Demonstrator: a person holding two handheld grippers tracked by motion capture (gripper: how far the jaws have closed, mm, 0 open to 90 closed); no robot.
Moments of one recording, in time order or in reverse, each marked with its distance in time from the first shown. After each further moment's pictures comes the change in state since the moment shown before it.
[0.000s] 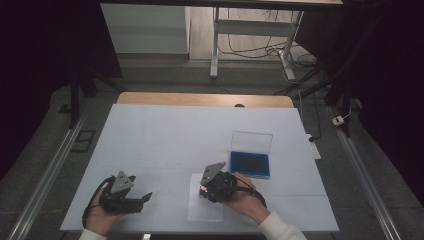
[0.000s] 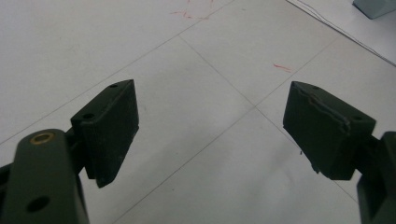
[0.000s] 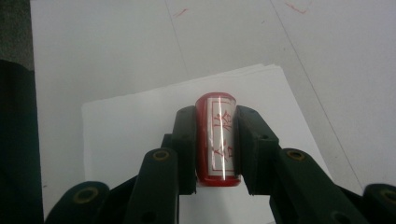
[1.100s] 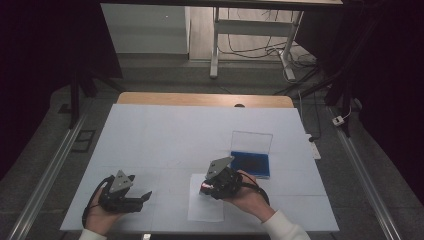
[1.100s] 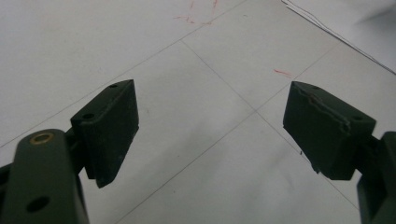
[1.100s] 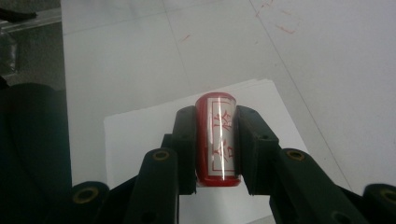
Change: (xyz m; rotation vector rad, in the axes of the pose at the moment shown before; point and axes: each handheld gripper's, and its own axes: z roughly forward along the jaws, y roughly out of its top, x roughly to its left) left arm 0.001 0.001 -0.002 -0.014 0.005 -0.010; right arm -0.006 0.002 -0.020 -0.071 0.043 0.043
